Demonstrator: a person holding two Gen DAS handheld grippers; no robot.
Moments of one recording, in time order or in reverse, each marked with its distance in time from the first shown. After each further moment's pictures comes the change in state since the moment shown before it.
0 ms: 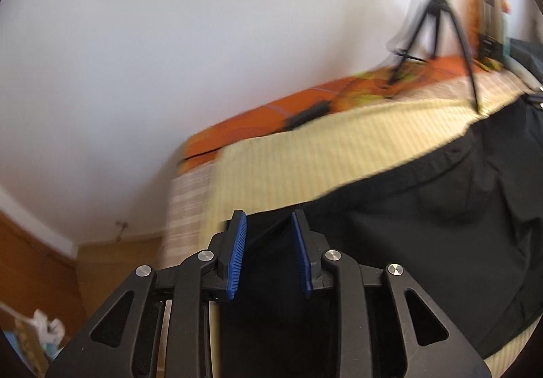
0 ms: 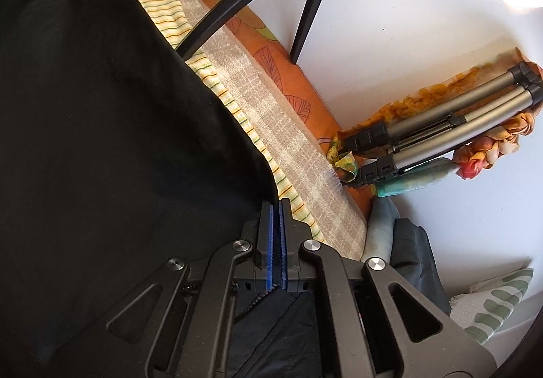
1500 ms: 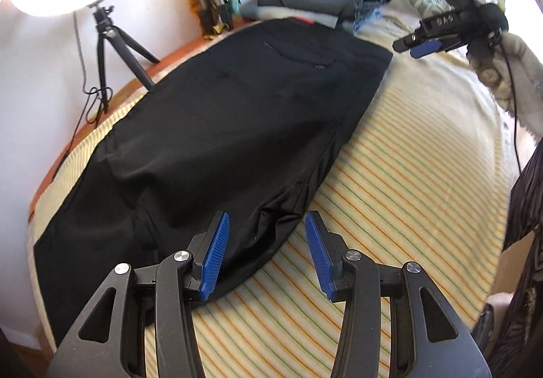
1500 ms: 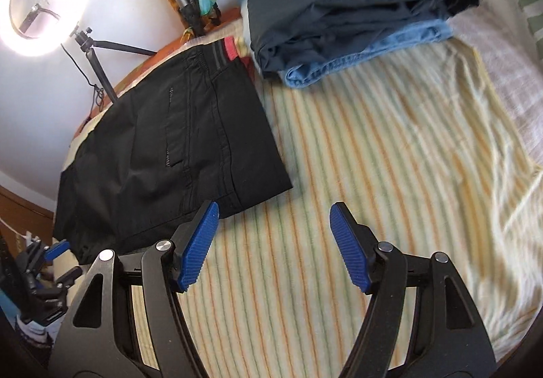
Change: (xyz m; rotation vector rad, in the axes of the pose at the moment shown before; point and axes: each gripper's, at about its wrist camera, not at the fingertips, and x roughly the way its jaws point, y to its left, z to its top) left arm -0.152 -0.280 -0.076 0.440 -0.039 -0.516; right arm -0.083 -0.066 -0.295 1.228 0.095 0.510
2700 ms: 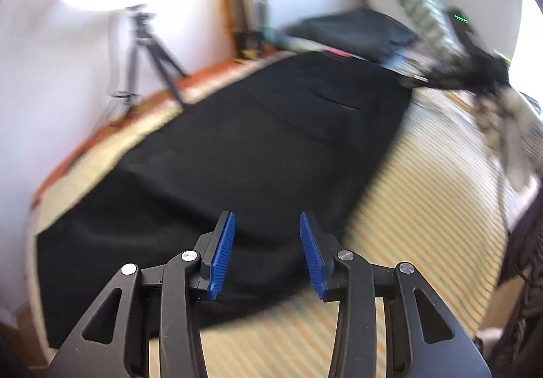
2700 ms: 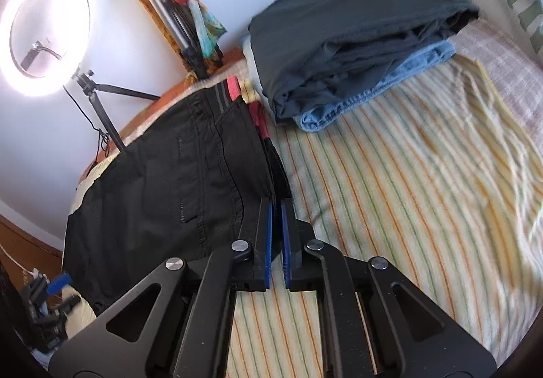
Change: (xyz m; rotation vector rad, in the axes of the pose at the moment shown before) left arm -0.031 0.023 -0.011 -0.163 -0.135 0.062; right arm 0.001 0.005 0.010 0.048 -0.198 0.004
